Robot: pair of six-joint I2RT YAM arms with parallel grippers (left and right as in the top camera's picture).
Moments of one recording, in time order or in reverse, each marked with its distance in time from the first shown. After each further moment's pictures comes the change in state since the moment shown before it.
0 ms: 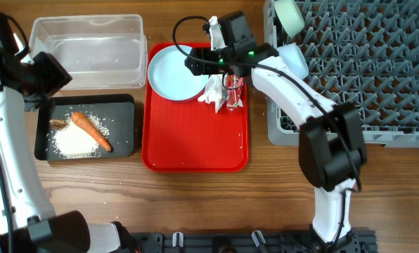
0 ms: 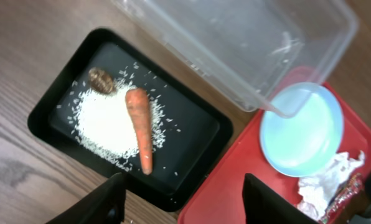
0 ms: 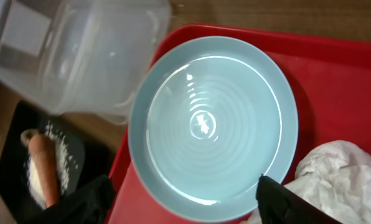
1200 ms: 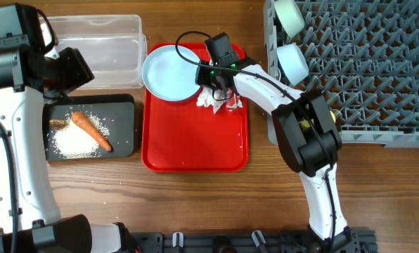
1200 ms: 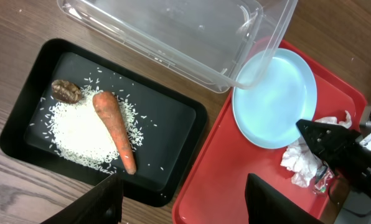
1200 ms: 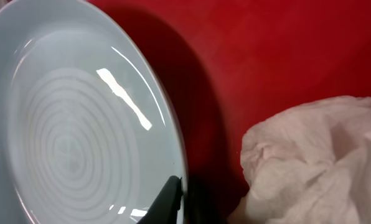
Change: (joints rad) left arm -0.130 -0.012 0.002 0.007 0.000 0.058; right arm 0.041 0.188 0.000 0.048 0.188 0.345
